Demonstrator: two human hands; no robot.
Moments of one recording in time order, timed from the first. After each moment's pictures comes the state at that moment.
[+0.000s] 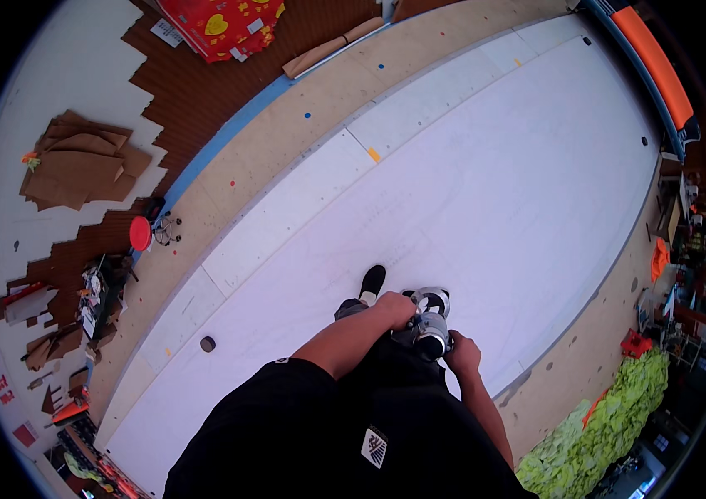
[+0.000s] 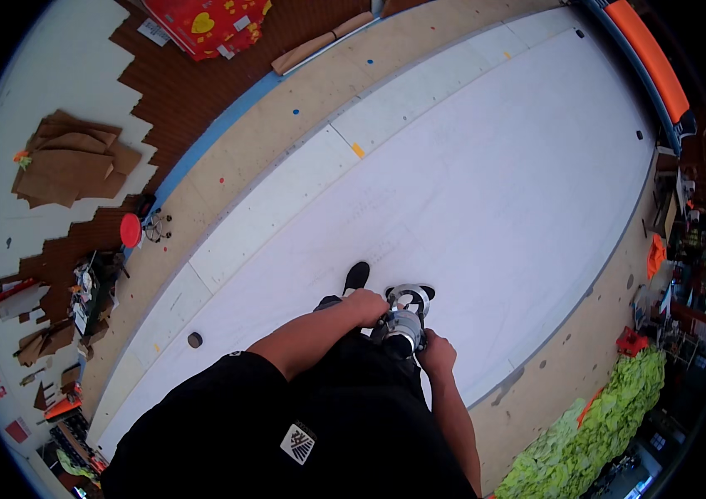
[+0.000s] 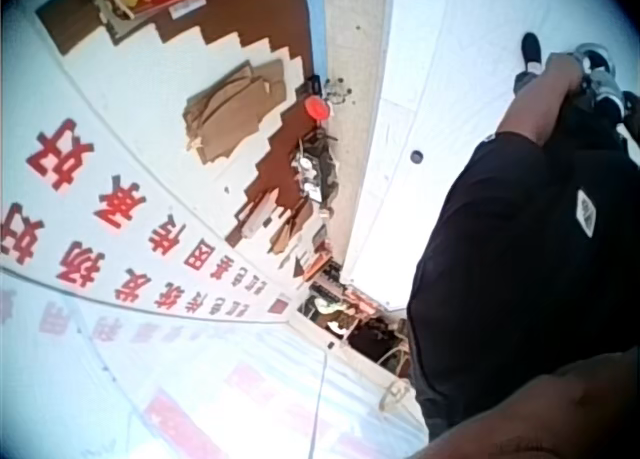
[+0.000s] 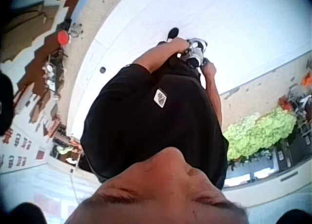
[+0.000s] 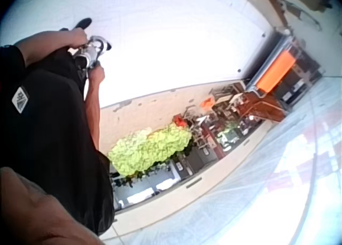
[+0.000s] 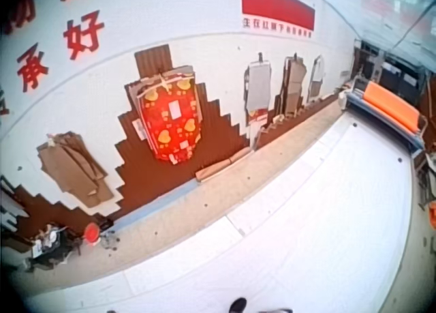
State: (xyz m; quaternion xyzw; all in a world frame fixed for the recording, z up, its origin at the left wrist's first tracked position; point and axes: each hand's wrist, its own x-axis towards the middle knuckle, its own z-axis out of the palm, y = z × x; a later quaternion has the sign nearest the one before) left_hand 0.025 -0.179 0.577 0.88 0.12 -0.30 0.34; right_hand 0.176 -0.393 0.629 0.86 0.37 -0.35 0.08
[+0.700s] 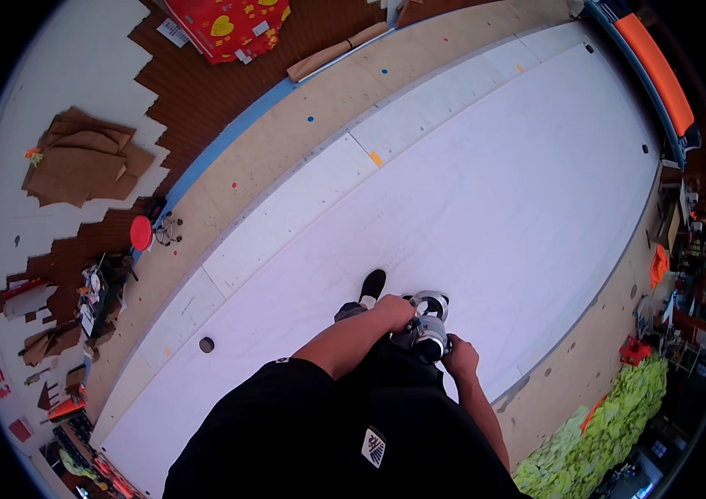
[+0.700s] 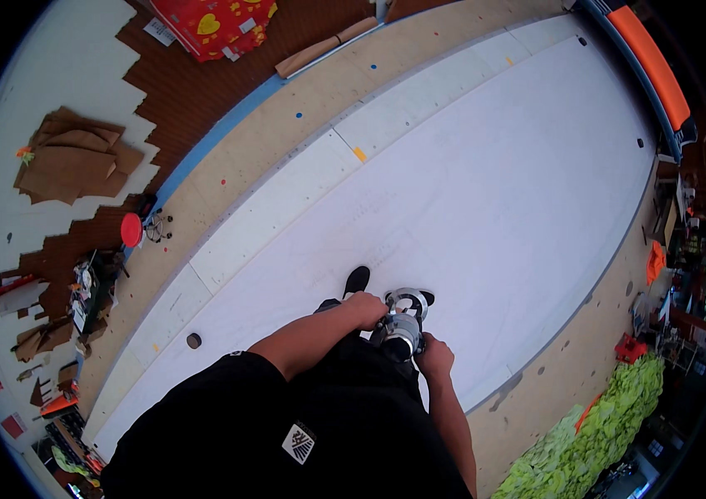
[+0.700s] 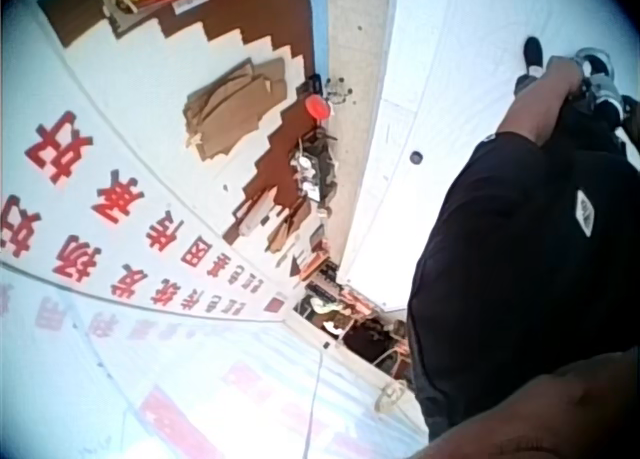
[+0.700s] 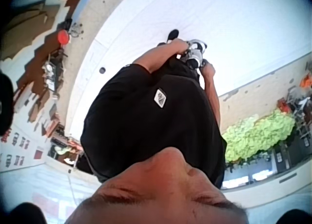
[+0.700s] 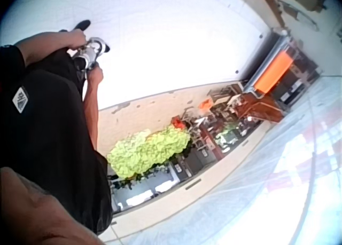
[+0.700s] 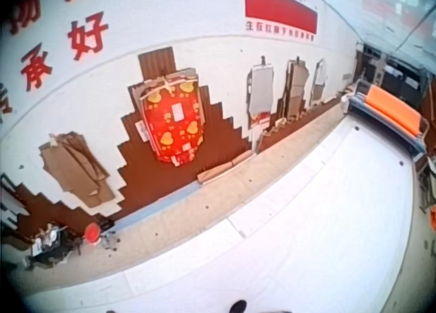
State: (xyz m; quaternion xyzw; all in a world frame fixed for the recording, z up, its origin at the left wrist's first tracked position) left_hand 0.019 -0.160 0.574 0.88 0.11 -0.32 0.34; right_hand 0.169 -0.374 0.620 0.86 0.37 -0.35 0.07
